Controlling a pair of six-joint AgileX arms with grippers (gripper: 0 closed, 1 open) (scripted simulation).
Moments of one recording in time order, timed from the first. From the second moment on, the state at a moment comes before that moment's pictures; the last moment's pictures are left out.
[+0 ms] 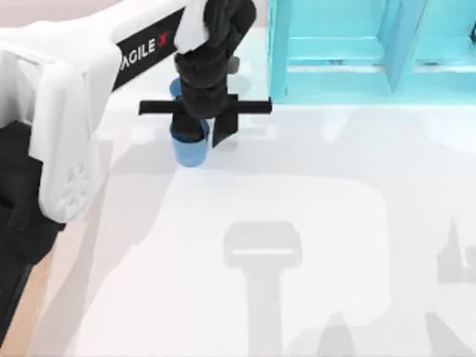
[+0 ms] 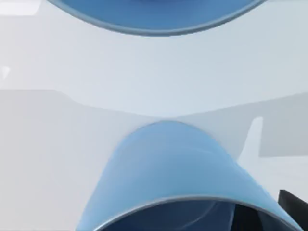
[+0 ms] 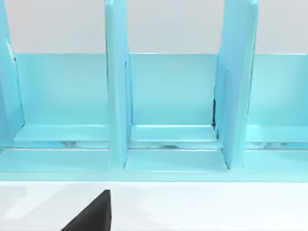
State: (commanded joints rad) left arm -0.49 2.55 2.26 -1.19 -0.04 -0.45; right arm 0.00 0.00 0.00 0.00 0.00 0.00
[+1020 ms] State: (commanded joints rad) left arm -0.33 2.40 2.30 -1.39 -0.03 -0.30; right arm 0.00 0.00 0.00 0.00 0.00 0.00
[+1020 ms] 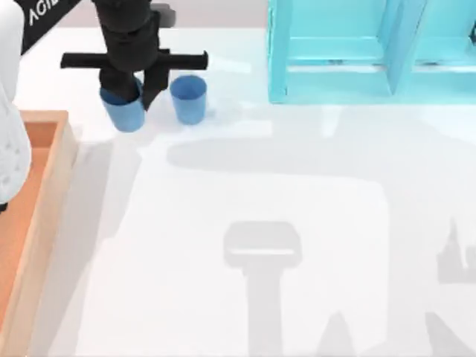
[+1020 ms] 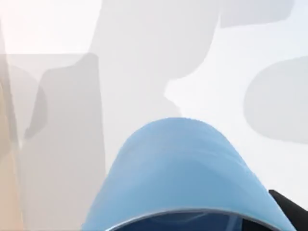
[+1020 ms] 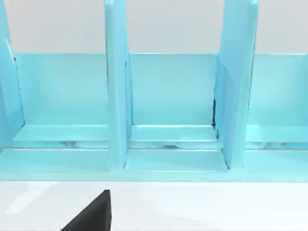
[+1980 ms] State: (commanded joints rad) left arm -0.12 2.05 1.97 -1.40 -0.02 -0.09; right arm 0.00 0.00 0.00 0.00 0.00 0.00
